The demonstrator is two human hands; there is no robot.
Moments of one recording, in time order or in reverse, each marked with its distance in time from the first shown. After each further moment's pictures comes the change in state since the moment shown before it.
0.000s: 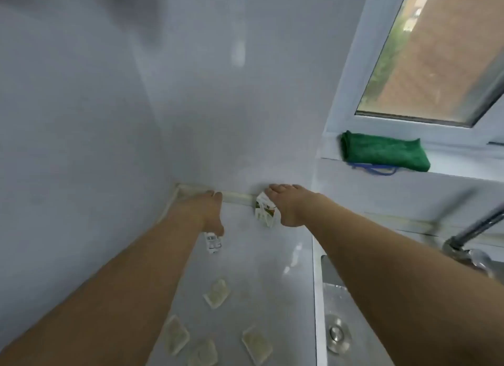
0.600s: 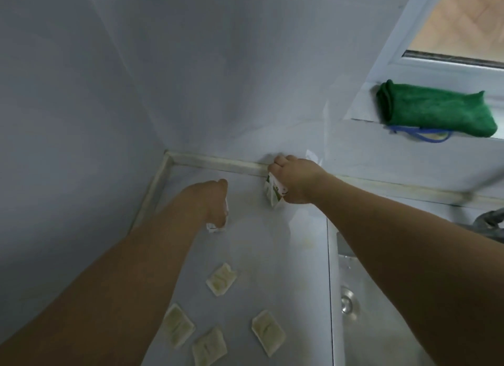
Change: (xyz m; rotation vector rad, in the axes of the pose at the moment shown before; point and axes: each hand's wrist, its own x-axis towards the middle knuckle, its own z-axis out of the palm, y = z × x) left_hand 0.057 -0.007 0.042 -0.109 -0.161 0.068; right_hand 0.077 0.013 0.046 -0.038 0.089 -0.041
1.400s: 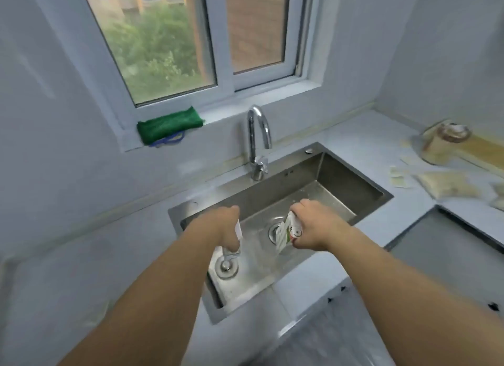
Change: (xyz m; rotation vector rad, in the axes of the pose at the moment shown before) left_hand -0.193 0.368 0.056 0.377 0.008 0.562; right_hand -0.510 -0.001 0.078 0.467 0.112 0.853
